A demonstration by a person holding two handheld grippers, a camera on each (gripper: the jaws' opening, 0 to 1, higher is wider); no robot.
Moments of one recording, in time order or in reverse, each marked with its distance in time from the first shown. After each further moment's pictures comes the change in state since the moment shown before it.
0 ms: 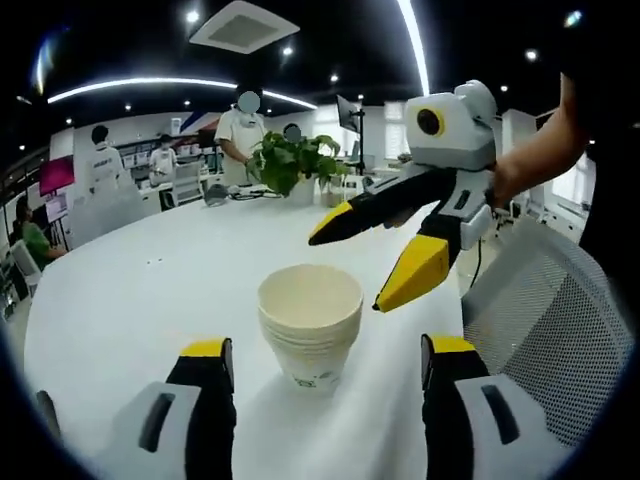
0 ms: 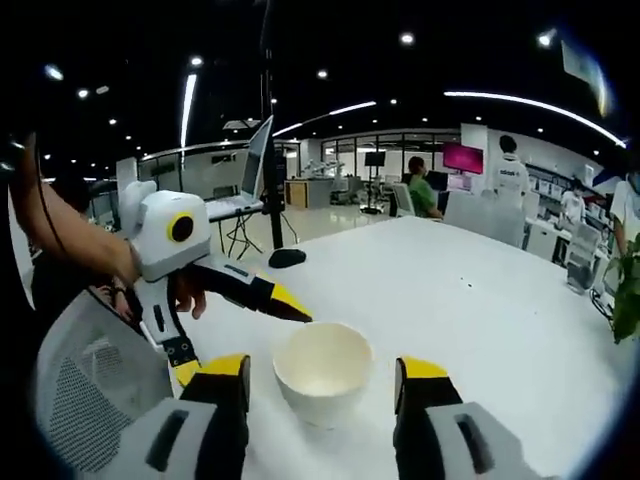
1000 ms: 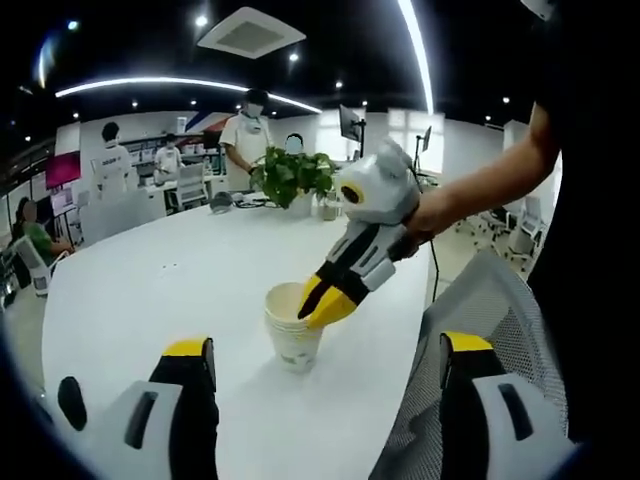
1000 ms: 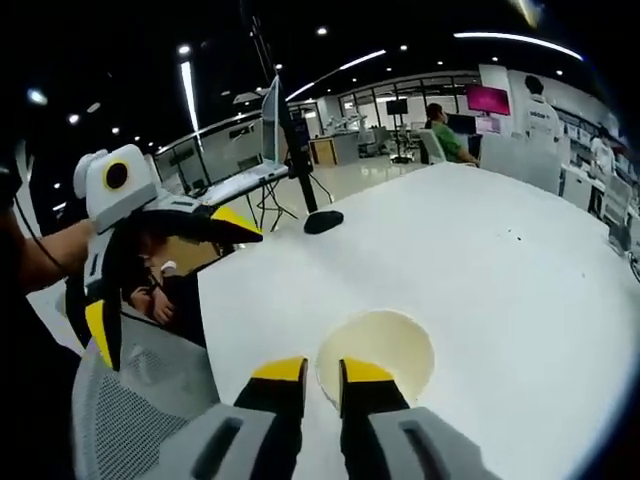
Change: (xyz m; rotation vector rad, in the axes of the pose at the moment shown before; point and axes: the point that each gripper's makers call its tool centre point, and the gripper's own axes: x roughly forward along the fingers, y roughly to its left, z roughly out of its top) left arm -0.089 -0.022 0.036 -0.042 -0.015 0.014; right arm 0.015 0.032 0.003 0.123 0.159 0.186
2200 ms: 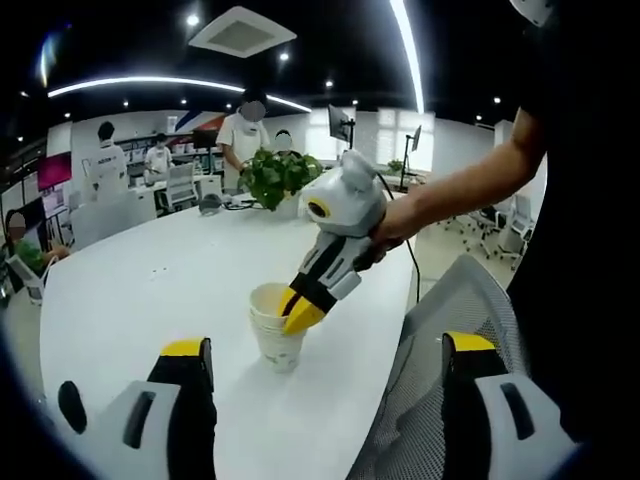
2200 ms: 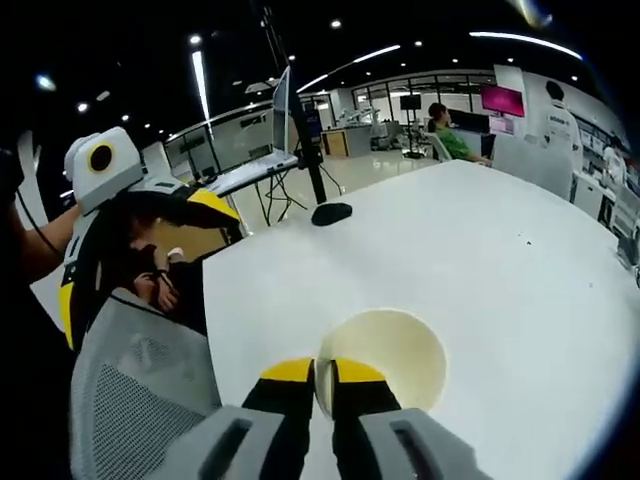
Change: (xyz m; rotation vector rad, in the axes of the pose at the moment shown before) left arm -0.015 -0.024 0.015 0.002 0.009 -0.051; right arm 0.014 0.002 -0.007 -0.033 0.083 0.050
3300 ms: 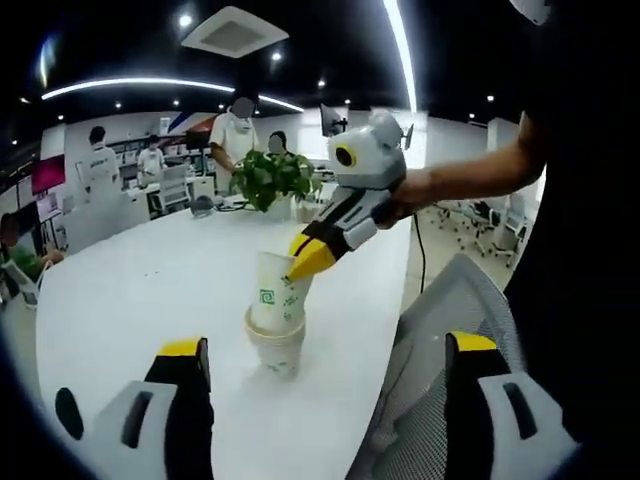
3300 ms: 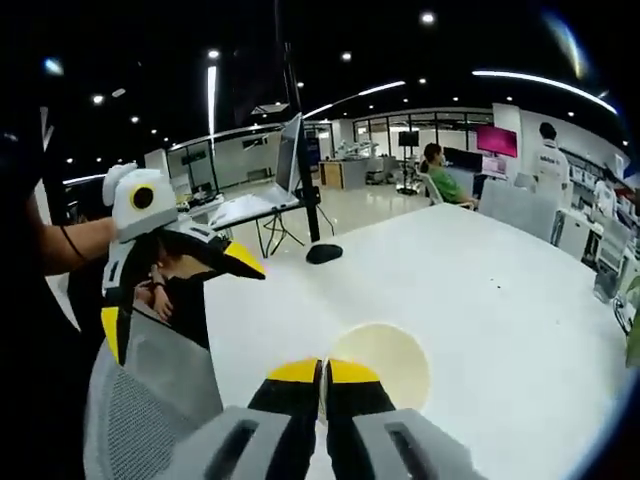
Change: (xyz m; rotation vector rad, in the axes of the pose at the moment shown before) left arm 0.004 -0.007 0.005 0.014 -0.007 -0.025; right arm -0.057 -0.002 0.031 -0.098 -0.121 -0.067
